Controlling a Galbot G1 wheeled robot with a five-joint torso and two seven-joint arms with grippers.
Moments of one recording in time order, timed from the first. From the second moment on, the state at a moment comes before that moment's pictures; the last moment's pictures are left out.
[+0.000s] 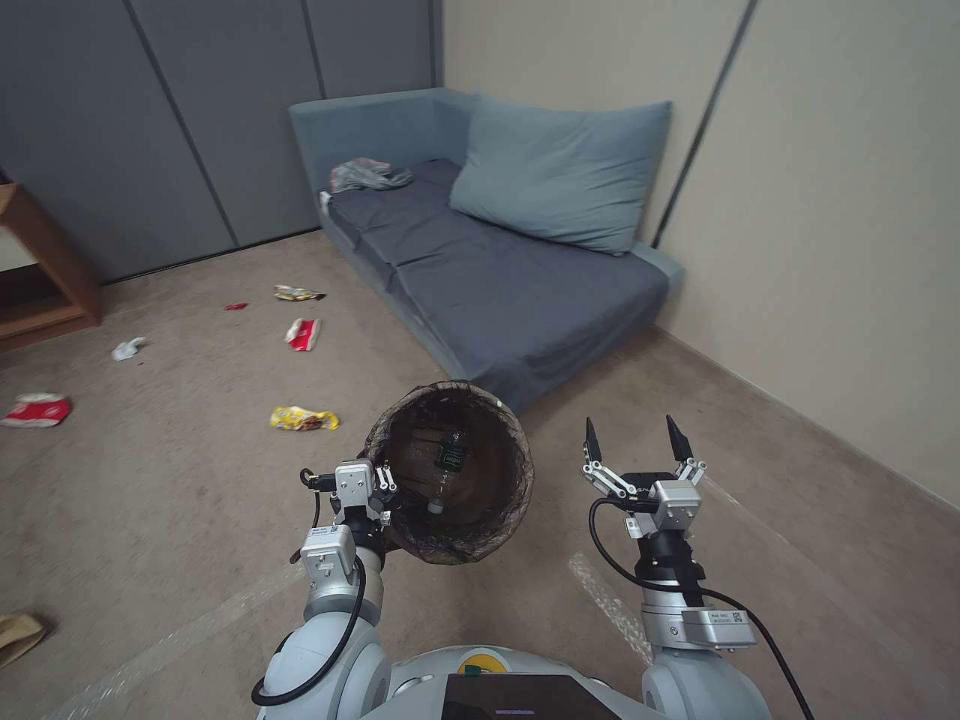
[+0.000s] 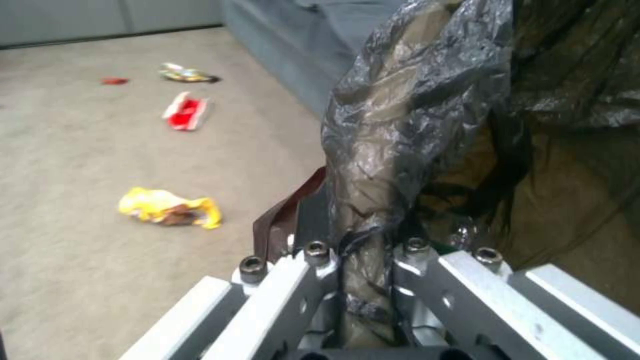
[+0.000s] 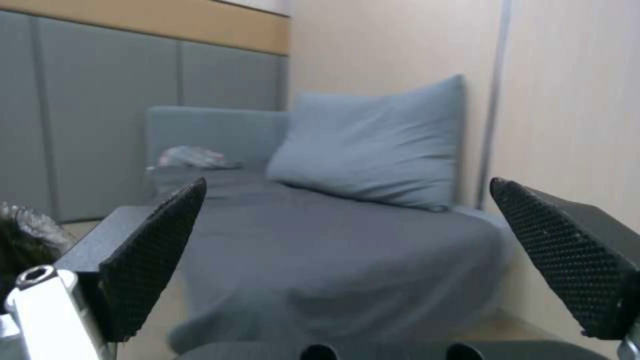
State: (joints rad) left arm 1.74 -1.52 -0.25 -2.39 -0.04 0.38 -0.34; right arm -1.84 1.61 0.53 2.27 -0.06 0.38 -0.03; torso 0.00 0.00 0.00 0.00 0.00
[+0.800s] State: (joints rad) left arm 1.74 -1.51 -0.26 -2.39 -0.04 0.38 -0.35; right arm -1.84 1.61 0.53 2.26 -0.07 0.38 -0.05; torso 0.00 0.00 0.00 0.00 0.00
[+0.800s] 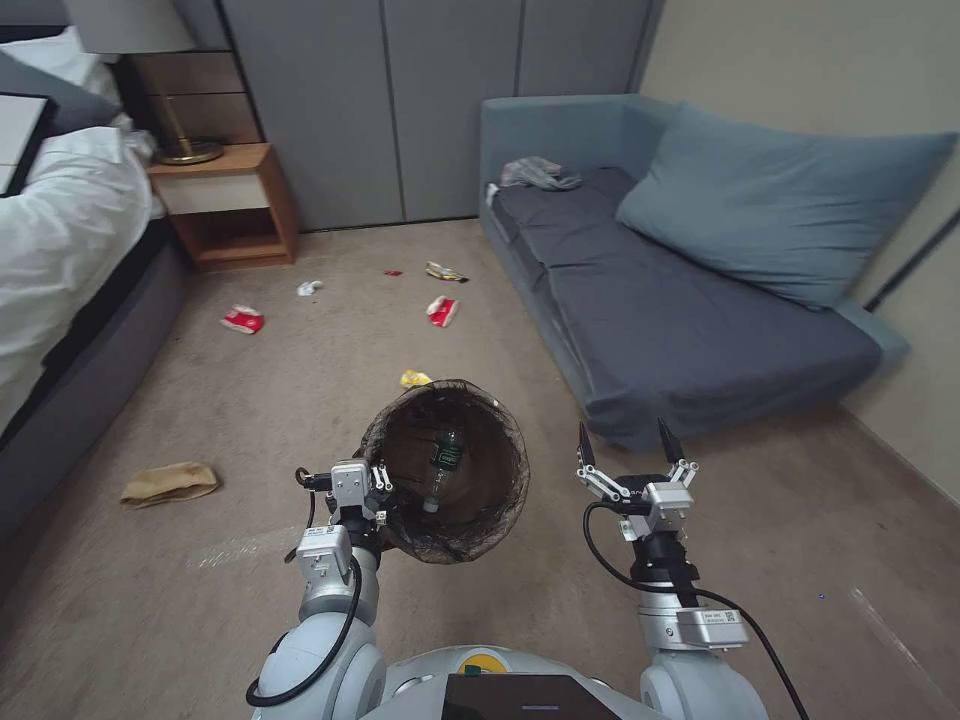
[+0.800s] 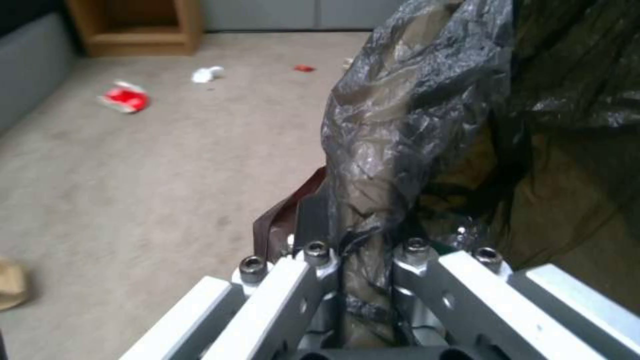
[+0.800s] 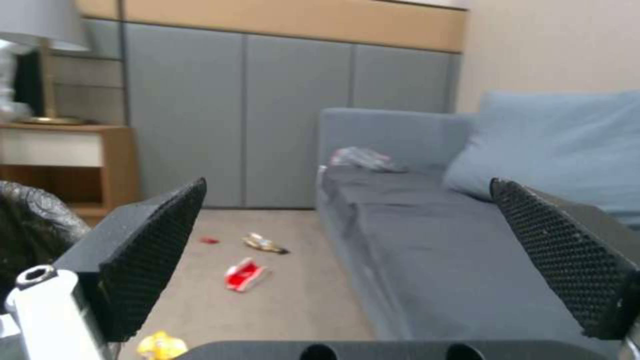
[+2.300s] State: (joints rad) left arm 1.73 -1.52 -0.26 -2.37 0.01 0.33 -0.34; right arm -1.83 1.61 0.53 2.24 -0.07 0.41 -0.08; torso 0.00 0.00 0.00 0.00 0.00
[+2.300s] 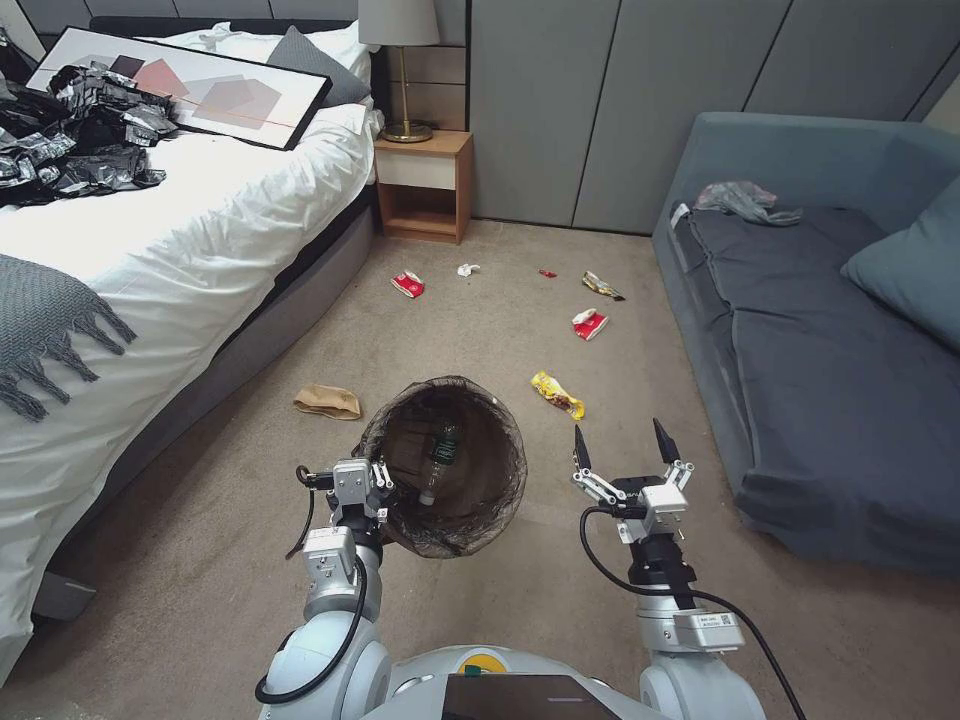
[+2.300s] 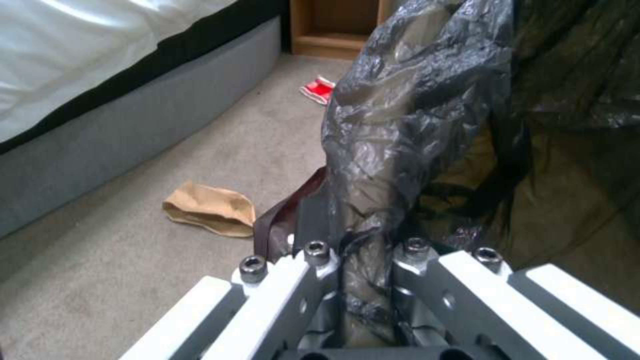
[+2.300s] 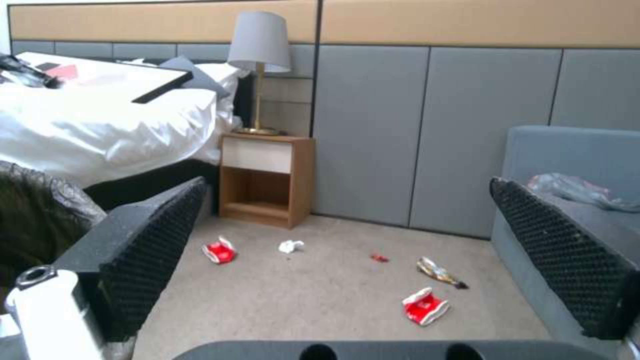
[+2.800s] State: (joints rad) left arm 1.73 -1.52 -0.26 -2.37 0.01 0.33 -0.34; right arm -1.83 1.61 0.53 2.23 -0.07 0.42 -0.08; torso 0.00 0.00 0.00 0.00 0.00
